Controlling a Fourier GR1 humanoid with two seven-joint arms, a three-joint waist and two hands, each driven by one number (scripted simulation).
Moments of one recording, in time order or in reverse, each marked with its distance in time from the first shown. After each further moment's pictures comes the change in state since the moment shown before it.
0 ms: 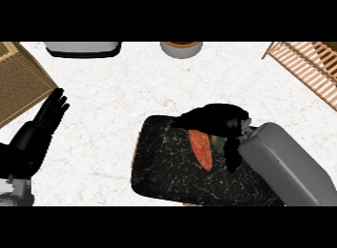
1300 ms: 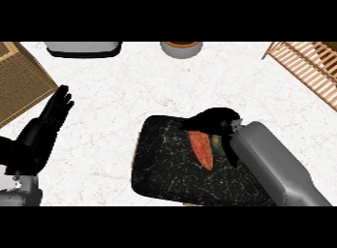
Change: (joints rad) left arm -0.025 -0.101 0.056 -0.015 -0.091 -0.060 0.047; right arm -0.031 0.103 -0.041 0.361 0.332 -0.092 -0.216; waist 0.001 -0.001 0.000
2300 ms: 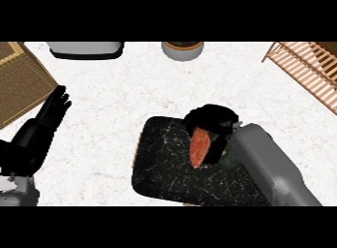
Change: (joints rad) left arm 0.006 -0.014 0.037 -0.012 -0.014 -0.050 0.001; right arm -0.008 0.065 -0.109 0.191 0.097 -0.417 -0.192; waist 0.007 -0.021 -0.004
